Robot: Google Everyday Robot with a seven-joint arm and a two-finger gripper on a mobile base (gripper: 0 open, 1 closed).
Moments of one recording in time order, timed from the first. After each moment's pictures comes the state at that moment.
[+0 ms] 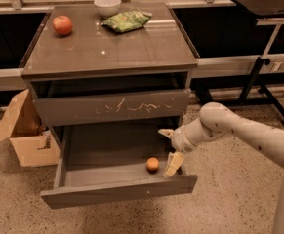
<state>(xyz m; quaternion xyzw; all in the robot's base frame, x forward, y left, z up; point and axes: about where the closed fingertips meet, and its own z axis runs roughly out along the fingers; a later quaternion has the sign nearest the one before) 0.578 -0.096 0.537 -0.66 0.66 0.24 0.26</state>
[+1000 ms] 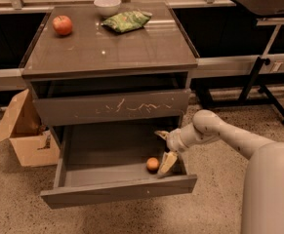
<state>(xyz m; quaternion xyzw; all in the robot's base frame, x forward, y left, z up) 0.629 -0.086 0.462 -0.65 0.65 0.26 0.29</state>
